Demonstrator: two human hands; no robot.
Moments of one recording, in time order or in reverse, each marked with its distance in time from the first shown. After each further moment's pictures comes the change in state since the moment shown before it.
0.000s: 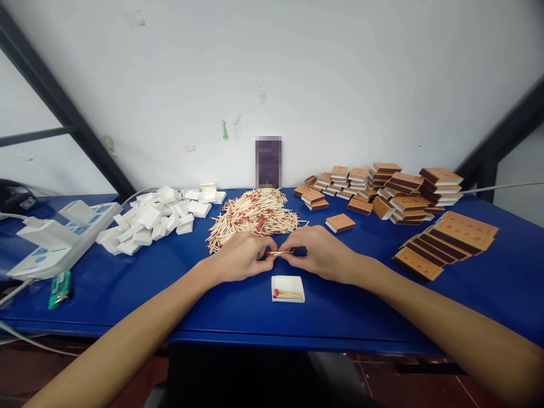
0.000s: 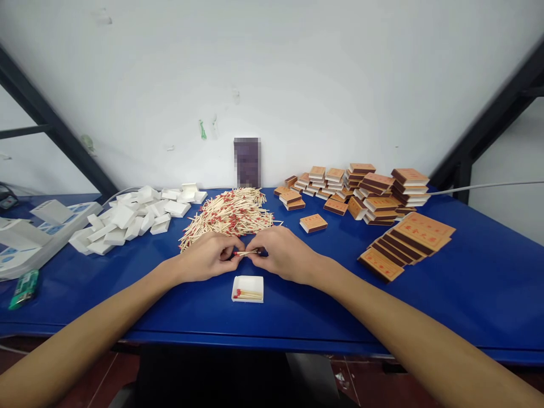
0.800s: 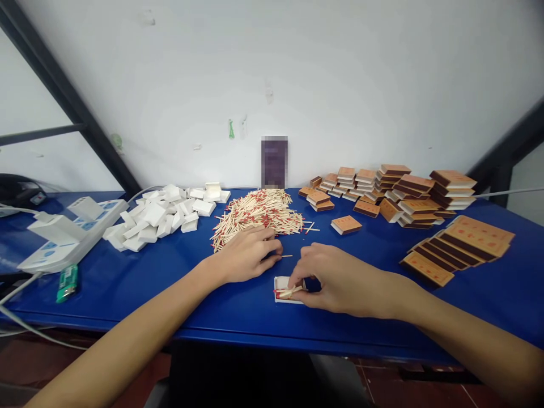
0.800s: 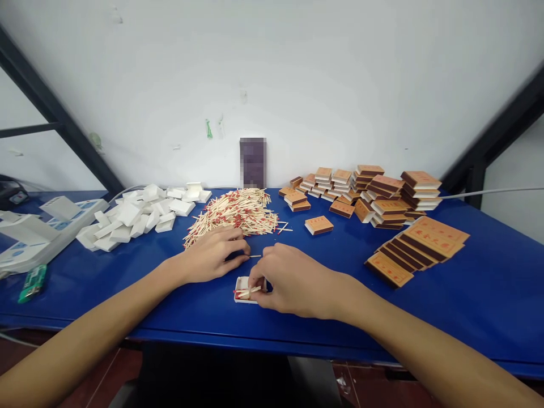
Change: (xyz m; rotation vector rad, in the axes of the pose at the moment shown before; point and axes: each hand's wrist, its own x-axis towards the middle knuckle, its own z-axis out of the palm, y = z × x) left_hand -0.001 0.001 -0.001 0.311 -0.004 0.164; right_hand -0.017 -0.036 -0.015 -0.020 -0.328 0.047
